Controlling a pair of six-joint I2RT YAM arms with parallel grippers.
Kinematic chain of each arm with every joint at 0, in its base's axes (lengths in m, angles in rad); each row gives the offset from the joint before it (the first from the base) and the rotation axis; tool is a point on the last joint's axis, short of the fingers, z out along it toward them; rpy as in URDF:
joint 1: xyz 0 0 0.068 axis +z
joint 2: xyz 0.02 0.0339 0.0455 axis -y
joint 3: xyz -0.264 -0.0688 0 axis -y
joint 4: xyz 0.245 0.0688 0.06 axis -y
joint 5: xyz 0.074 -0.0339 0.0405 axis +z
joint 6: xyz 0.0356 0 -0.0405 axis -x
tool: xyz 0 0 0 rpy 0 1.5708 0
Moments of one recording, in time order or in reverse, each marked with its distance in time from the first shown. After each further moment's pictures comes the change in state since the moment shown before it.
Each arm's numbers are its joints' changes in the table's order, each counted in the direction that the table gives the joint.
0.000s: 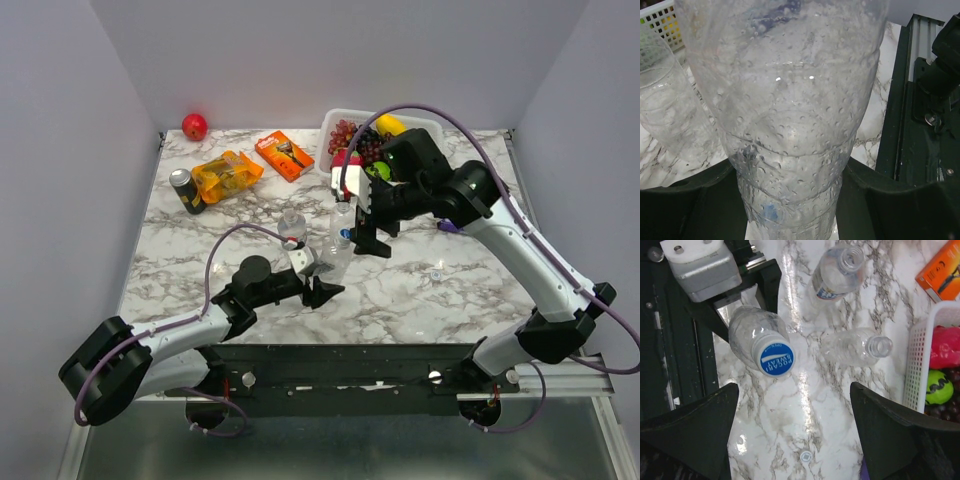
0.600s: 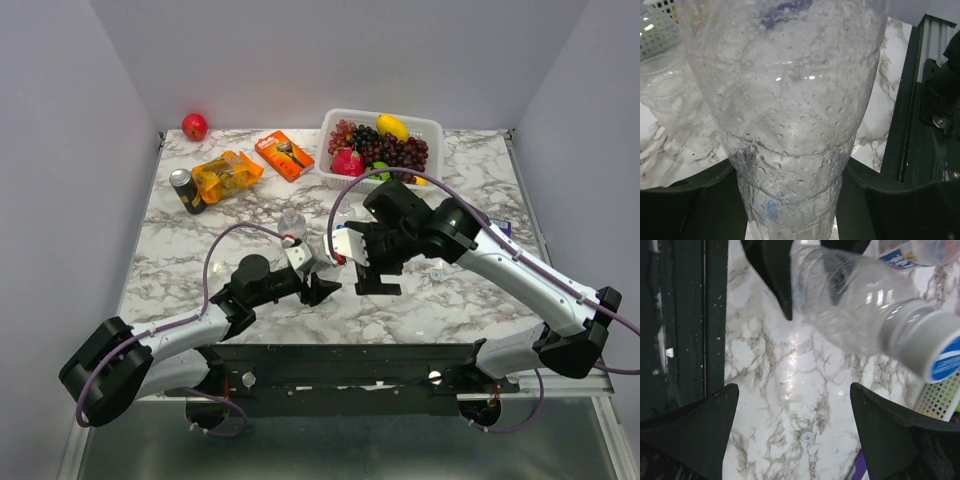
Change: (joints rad) left arm 0.011 -0.003 -0.002 -0.028 0.015 0.023; right arm 0.155 0.098 -0.309 0.031 -0.114 0.146
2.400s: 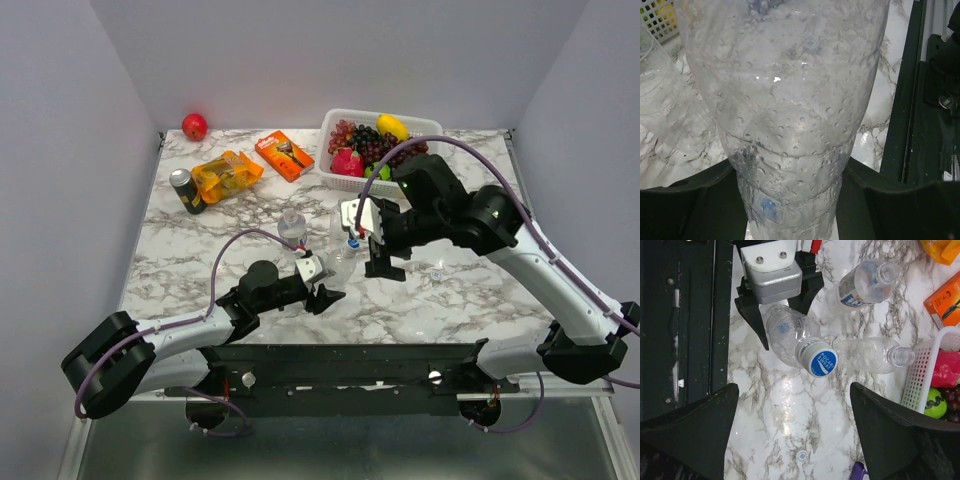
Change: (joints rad) left arm -0.074 -0.025 -0.008 0.003 0.052 -0.092; right arm -0.061 0.048 0.179 -0.036 0.135 -0.053
